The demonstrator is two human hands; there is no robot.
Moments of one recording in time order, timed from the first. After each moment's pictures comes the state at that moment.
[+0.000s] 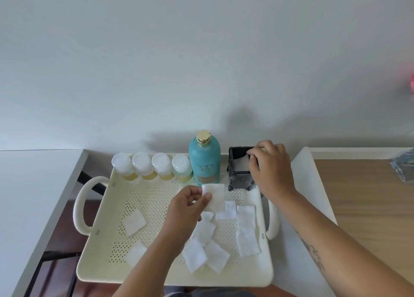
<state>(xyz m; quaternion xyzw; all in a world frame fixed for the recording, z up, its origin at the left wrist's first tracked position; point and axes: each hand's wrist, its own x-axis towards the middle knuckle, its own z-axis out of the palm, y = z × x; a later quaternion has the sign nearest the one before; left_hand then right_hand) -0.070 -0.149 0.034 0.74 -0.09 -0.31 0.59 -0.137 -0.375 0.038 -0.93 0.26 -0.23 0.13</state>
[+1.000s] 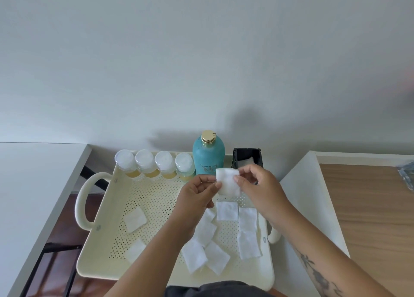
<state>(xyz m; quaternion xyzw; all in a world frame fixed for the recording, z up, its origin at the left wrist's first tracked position) -0.058 -0.173 0.033 0.65 -0.07 -0.36 0.66 -0.152 -0.326 0.062 -0.79 0.29 -0.10 0.53</state>
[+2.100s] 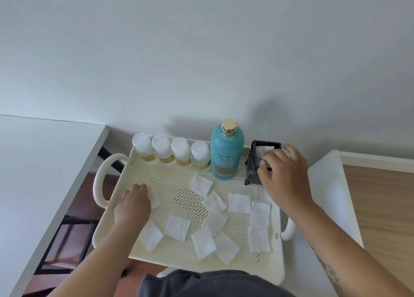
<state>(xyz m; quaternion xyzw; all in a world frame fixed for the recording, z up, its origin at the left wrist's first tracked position) 0.011 -0.033 -0.032 0.98 -0.08 -0.16 0.03 -0.139 -0.349 0.037 -0.95 0.23 -0.18 0.11</state>
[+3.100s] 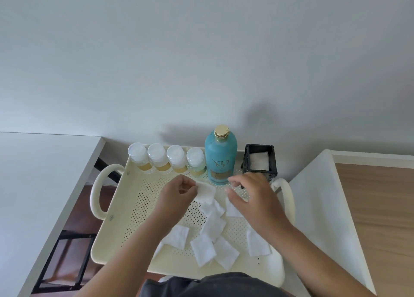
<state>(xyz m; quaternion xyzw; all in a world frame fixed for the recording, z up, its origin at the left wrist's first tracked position) -0.024 -0.118 0.014 0.84 -0.09 -0.24 0.47 -0.155 -0.293 0.040 -0.91 0.16 -0.14 0.35</state>
